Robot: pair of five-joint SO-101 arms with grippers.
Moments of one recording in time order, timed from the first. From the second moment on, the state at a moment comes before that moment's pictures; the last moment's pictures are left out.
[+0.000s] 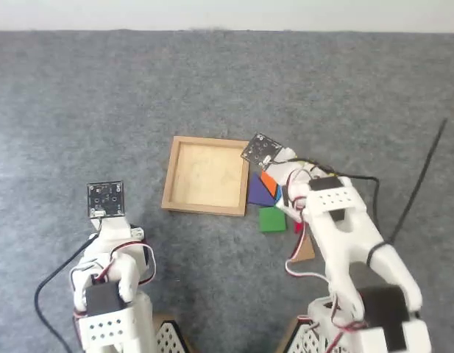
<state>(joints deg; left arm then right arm) -17.8 -103.1 97.1 71.0 0.7 -13.7 -11.9 48.3 39.6 43.8</state>
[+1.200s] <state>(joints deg) -17.8 -103.1 97.1 71.0 0.7 -9.9 6.4 32.4 39.5 48.4</state>
